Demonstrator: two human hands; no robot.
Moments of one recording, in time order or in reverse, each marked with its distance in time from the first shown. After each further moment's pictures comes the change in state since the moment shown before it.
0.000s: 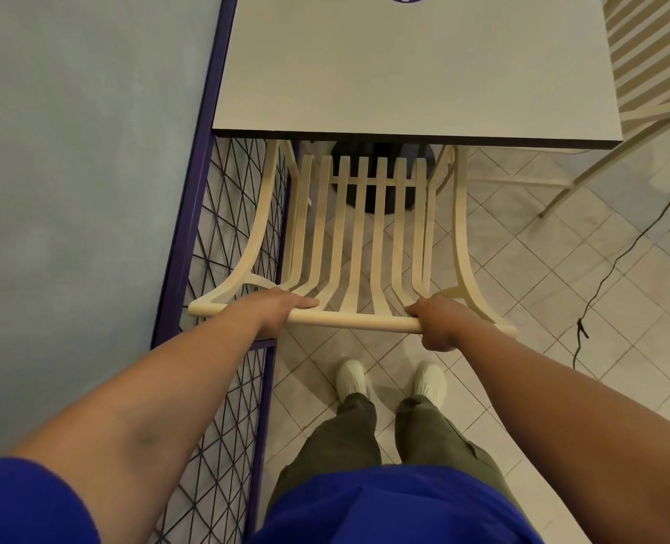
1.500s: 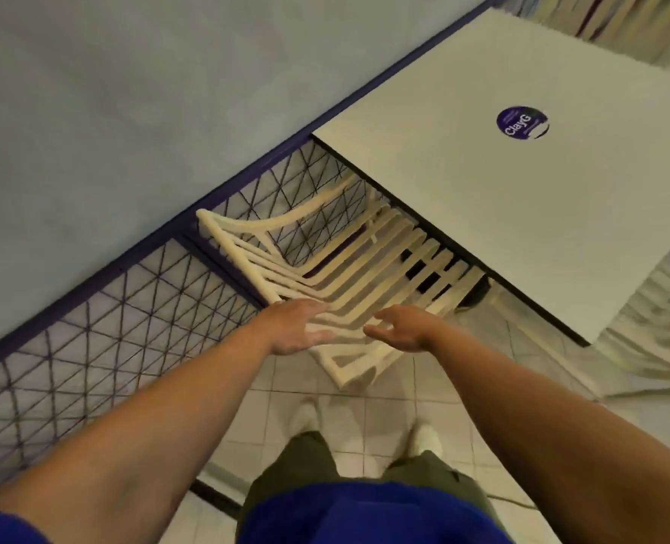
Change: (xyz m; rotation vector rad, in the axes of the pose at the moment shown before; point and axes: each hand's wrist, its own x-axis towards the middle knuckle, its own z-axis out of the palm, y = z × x) left_hand -0.040 0.310 -0.034 -0.673 0.447 -0.448; right_hand -0.013 0.163 -0.132 -0.279 -0.089 -0.578
